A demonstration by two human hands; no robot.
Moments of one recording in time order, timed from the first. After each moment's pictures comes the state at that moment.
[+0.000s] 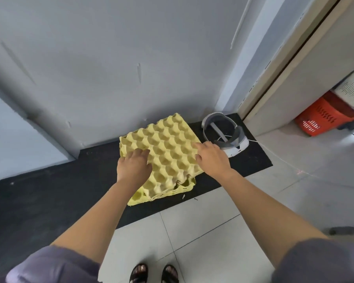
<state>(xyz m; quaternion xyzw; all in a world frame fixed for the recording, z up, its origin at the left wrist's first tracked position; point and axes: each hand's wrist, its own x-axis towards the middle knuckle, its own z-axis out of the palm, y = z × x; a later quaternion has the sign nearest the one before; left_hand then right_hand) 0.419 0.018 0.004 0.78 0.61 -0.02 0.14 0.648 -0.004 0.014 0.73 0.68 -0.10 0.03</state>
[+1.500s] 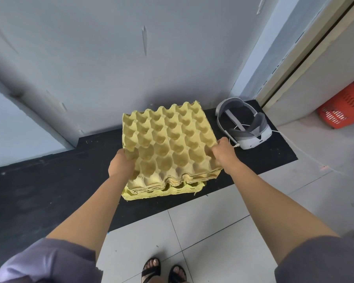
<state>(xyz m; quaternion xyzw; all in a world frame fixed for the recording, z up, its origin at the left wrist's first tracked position) 0.385 0.048 -0.100 0.50 0.76 0.14 0.40 0.656 0.037 -0.087 0.84 0.35 -0.37 -0.20</state>
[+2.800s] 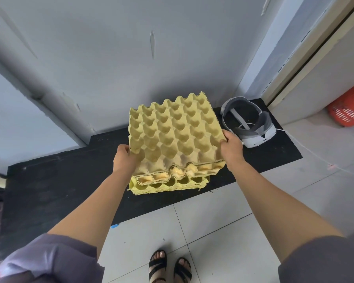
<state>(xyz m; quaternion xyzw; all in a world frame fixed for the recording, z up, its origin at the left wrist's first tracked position) 0.381 0.032 -0.053 0.43 0.74 0.26 0.45 0.656 0.027 -0.071 0.81 0.39 -0.31 -0.32</state>
